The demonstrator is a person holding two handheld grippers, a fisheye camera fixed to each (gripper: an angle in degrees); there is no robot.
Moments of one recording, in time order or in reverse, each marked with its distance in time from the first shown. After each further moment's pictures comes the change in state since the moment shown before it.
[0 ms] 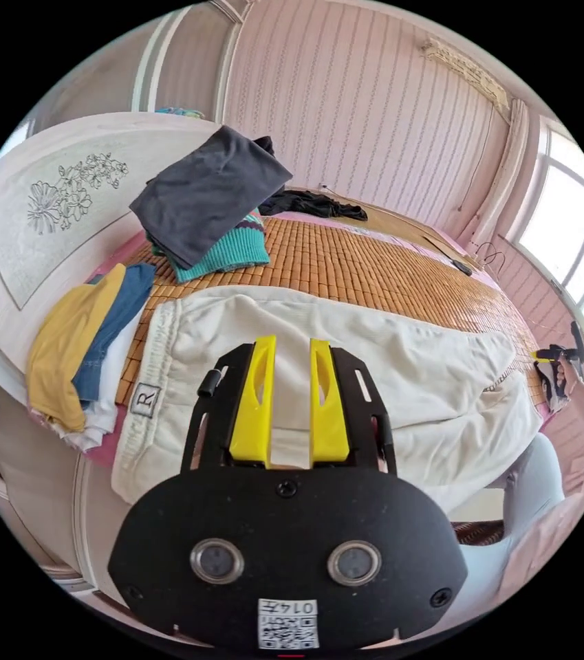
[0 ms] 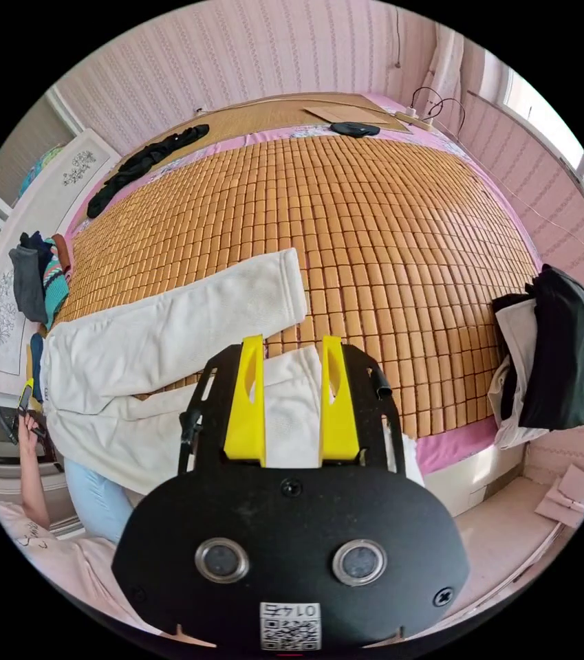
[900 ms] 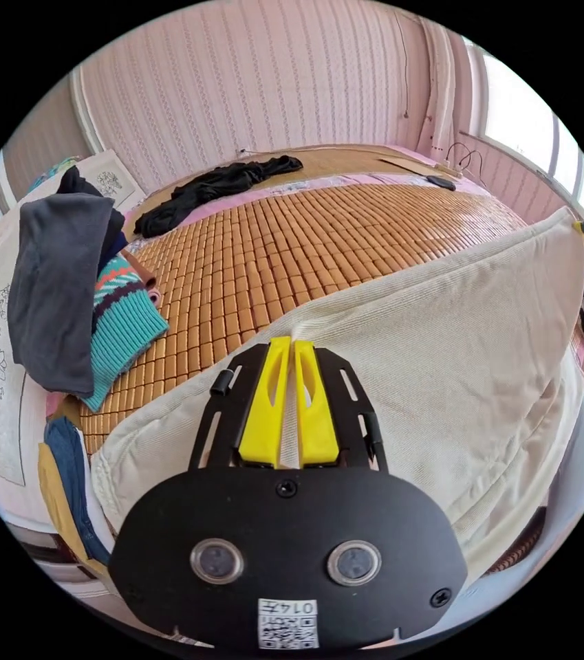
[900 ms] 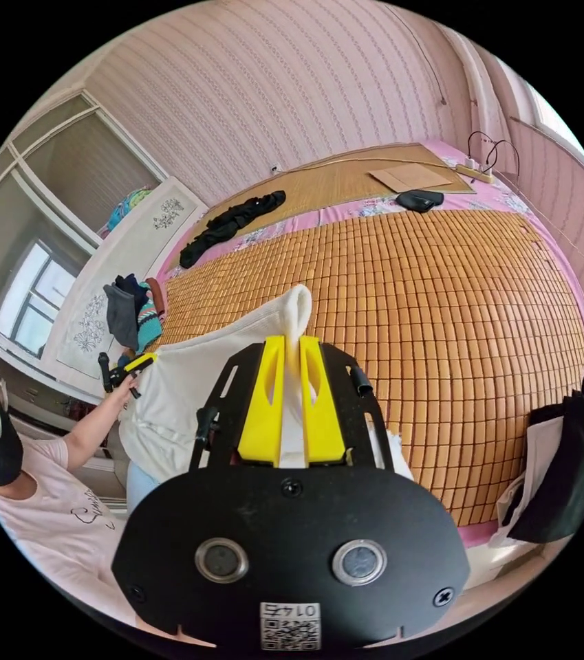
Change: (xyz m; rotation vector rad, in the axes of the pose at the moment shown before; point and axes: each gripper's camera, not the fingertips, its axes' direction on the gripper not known) left arm 0.157 -0.182 0.183 -0.120 -0.144 0.321; right arm 0.075 -0.095 -0.101 0.152 -0.335 -0.123
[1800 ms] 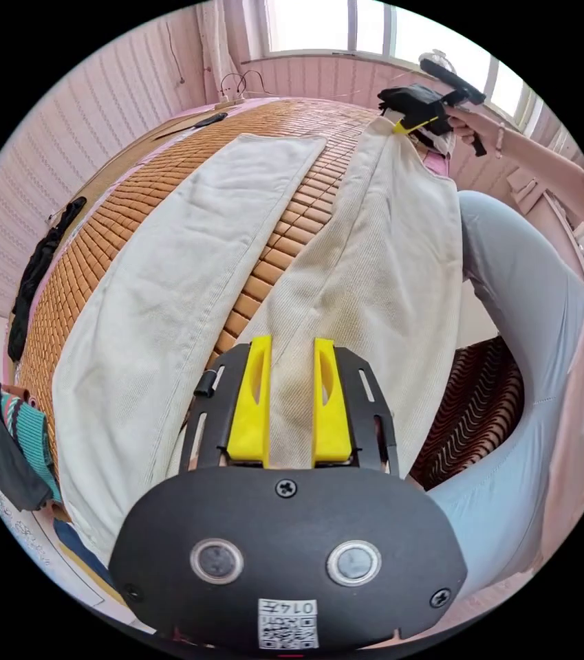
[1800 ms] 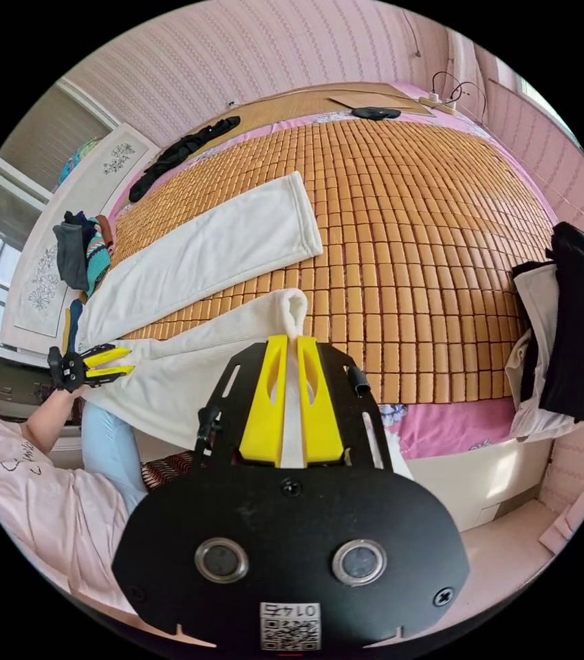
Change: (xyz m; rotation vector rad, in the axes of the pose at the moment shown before) left arm 0.254 0.053 -0.019 -0.185 0.347 0.709; right arm 0.067 0.189 -0.027 -0.150 0.137 0.068
